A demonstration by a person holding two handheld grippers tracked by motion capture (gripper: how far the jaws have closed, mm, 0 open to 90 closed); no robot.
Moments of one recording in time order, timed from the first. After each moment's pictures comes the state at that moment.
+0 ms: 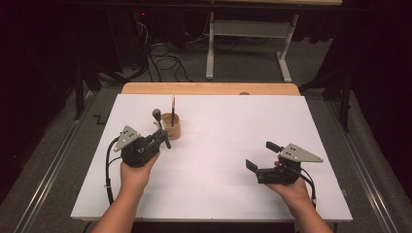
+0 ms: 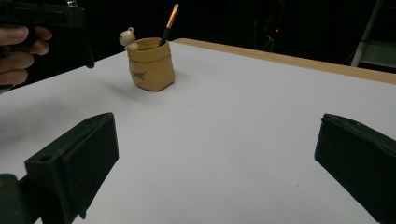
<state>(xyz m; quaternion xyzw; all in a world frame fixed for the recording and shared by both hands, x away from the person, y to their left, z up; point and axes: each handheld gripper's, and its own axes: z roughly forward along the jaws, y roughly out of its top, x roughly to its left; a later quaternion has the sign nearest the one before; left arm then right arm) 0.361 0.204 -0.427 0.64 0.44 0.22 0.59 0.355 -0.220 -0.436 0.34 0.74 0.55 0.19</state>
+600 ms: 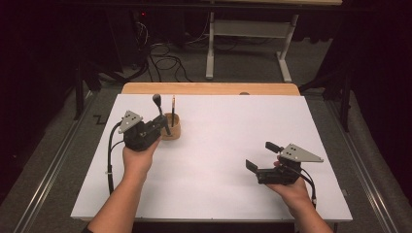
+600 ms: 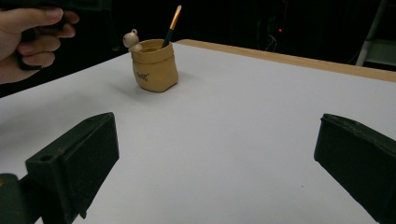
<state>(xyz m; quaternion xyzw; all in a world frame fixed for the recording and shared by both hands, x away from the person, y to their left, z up) 0.397 0.203 -0.411 0.63 0.46 0.24 0.57 0.355 -0.221 -0.436 0.33 0.74 0.55 0.19</state>
